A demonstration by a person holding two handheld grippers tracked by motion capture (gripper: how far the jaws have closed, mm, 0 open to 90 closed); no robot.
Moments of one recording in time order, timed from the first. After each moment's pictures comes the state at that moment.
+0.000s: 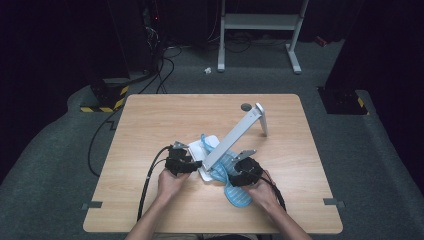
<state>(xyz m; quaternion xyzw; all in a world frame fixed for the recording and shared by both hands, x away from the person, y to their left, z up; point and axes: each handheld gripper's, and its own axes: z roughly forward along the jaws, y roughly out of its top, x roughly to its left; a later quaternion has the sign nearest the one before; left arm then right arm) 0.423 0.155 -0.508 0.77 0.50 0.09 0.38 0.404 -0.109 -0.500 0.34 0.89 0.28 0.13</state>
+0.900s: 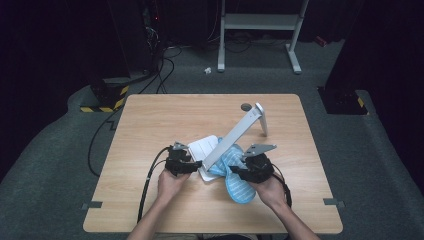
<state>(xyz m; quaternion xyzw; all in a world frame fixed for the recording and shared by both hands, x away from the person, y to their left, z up) 0.420 0.155 -0.509 0.77 0.50 0.10 0.38 0.380 -0.134 -0.425 0.32 0.86 0.39 0.10</state>
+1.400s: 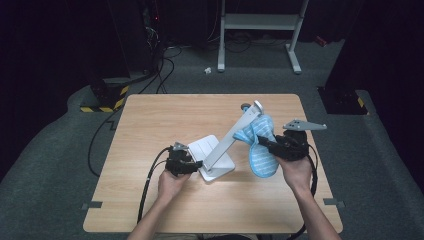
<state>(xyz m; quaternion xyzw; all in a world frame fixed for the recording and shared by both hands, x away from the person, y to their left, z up) 0.419 0.154 -0.510 0.77 0.49 0.10 0.39 0.401 -0.204 -0.359 0.41 0.76 0.48 0.14</state>
